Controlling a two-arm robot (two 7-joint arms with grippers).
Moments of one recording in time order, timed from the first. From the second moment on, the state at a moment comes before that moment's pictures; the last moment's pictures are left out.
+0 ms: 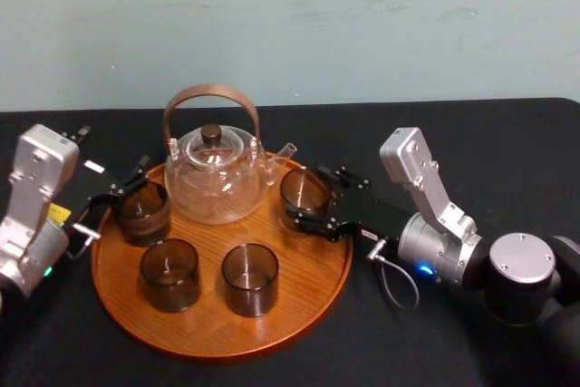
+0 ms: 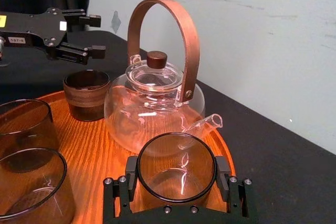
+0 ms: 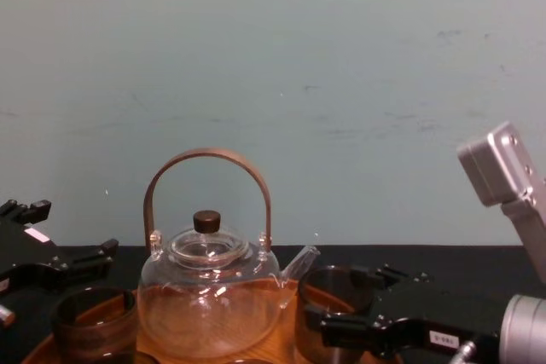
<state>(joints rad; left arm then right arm) -0.20 0.60 0.45 -1.41 -0.25 -0.12 0.03 0.36 0.30 -0.48 -1.16 0.24 -0.11 0.54</state>
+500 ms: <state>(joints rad) -0.20 0.60 0.45 -1.41 -0.25 -0.12 0.03 0.37 0.30 -0.48 -1.16 0.23 -0.10 0.54</state>
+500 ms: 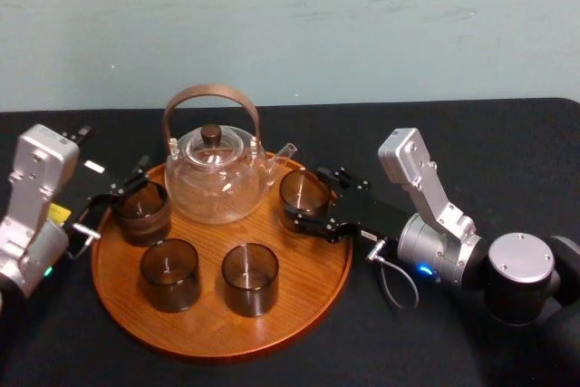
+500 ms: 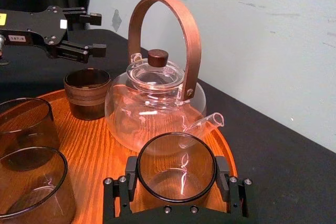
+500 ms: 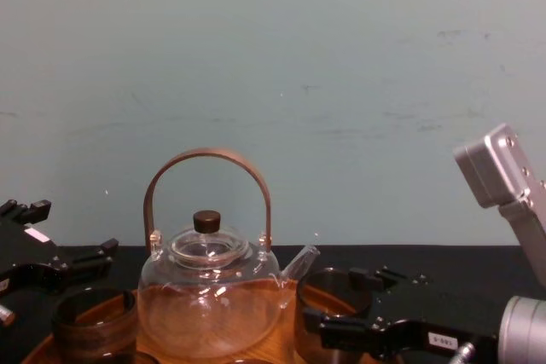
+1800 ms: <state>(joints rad) -0.20 0.60 0.45 -1.41 -0.25 -0.12 0.03 0.31 0.35 -0.43 -1.31 0.22 -0.18 0.49</state>
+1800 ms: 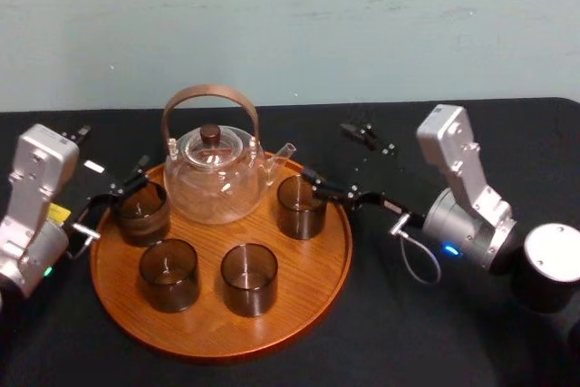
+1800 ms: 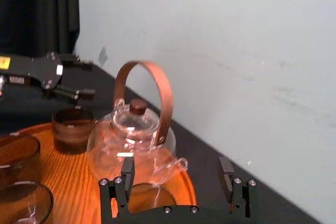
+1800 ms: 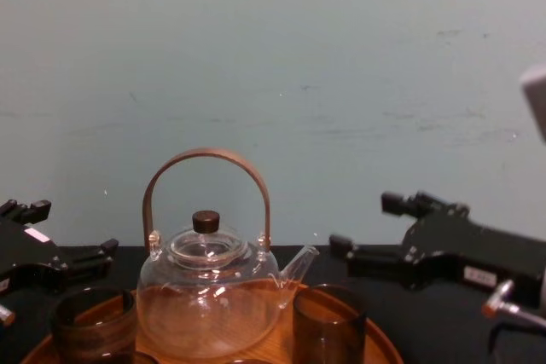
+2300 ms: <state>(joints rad) -0.20 0.60 0.45 -1.41 -0.25 -0.12 0.03 0.19 0.42 -0.33 -1.46 0.27 -0.21 0.46</state>
